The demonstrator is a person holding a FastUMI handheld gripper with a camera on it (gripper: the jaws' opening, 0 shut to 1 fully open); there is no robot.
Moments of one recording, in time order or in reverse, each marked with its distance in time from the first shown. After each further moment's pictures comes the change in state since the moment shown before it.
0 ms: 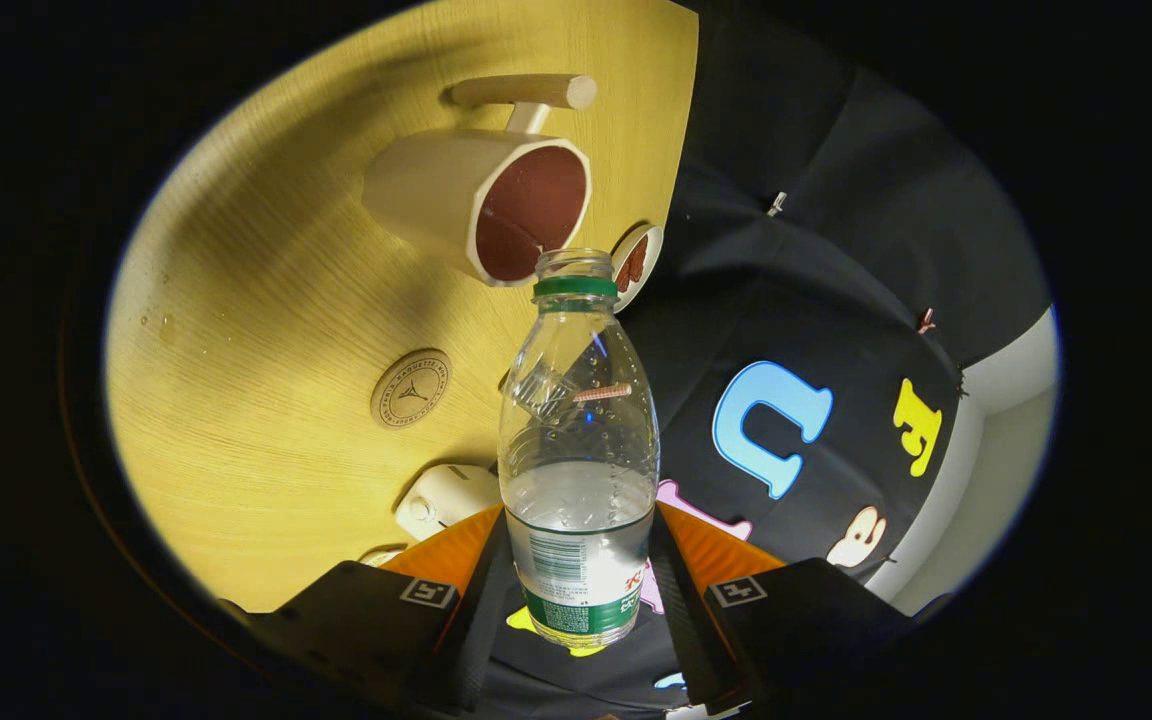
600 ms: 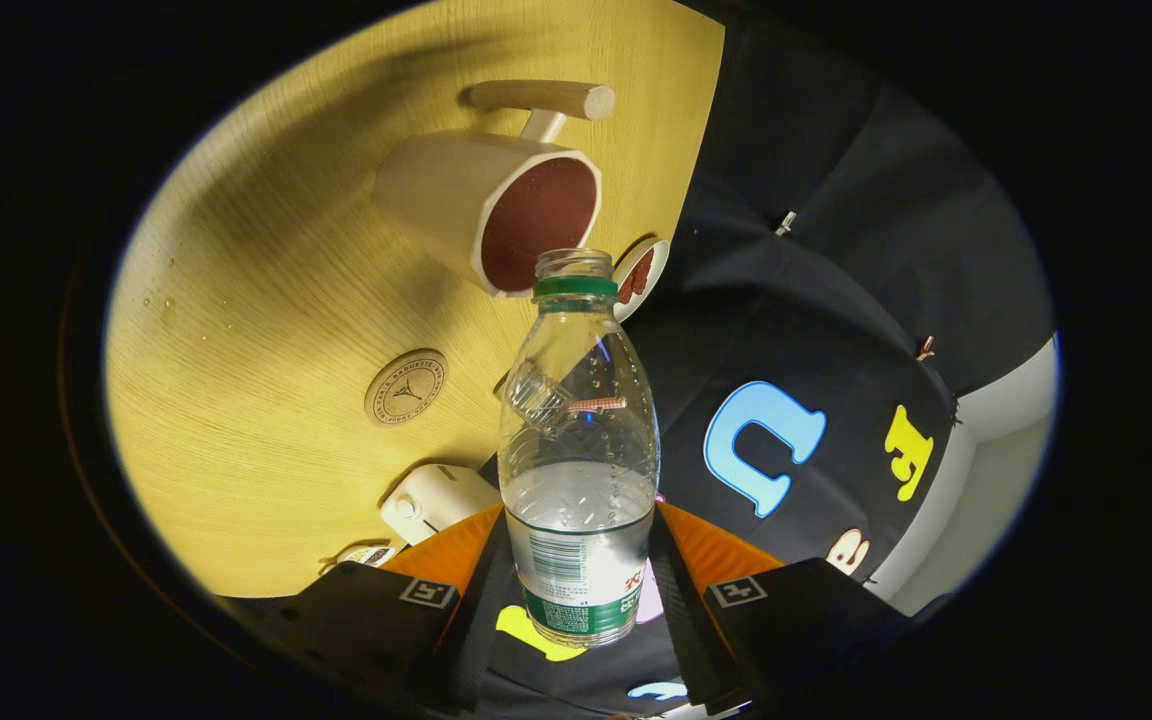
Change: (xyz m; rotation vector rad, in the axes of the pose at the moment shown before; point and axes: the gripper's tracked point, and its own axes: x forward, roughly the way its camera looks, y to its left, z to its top) arm 0.002 -0.007 0.004 -0.054 -0.023 0.002
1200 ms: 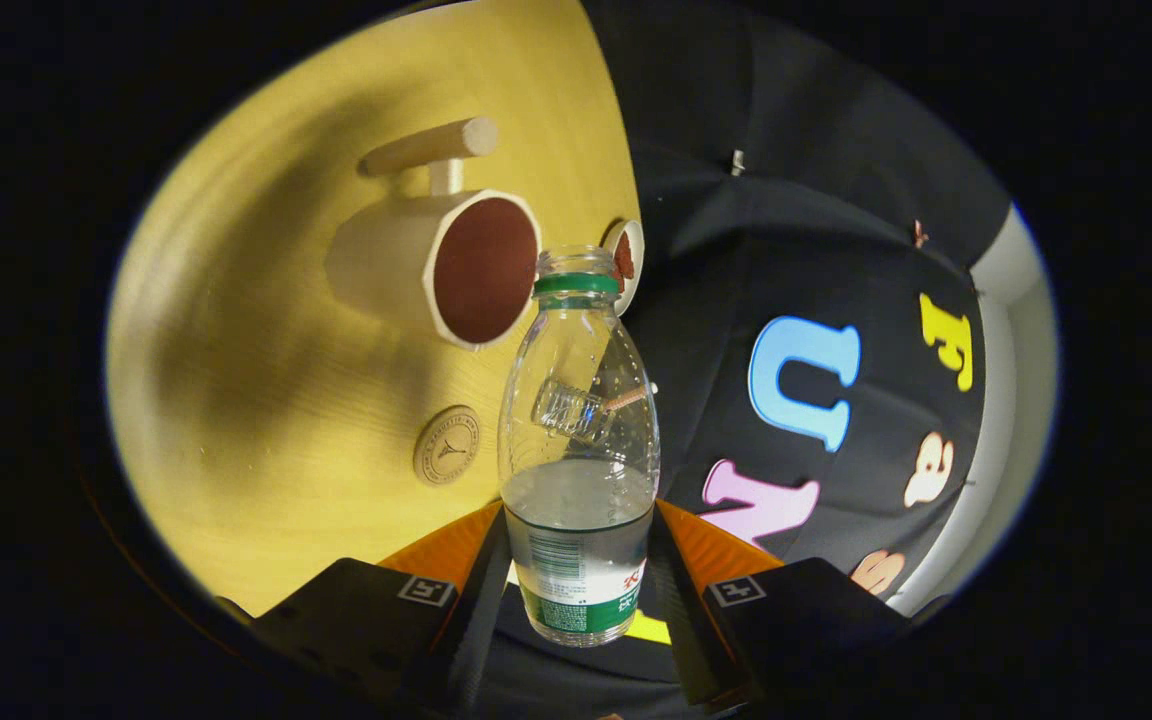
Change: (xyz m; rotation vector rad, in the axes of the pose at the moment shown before) arm -0.005 0.028 0.011 0.459 0.020 0.076
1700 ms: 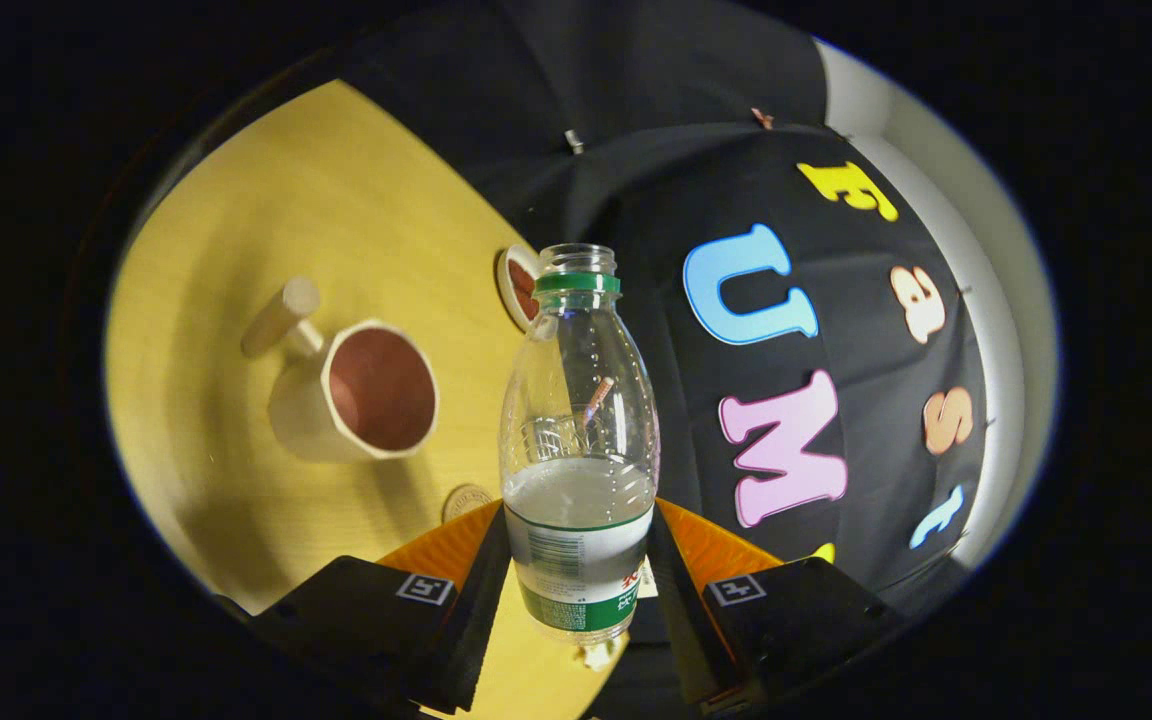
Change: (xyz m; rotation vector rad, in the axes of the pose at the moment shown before) arm -0.009 -0.019 0.019 0.589 -0.086 -0.080
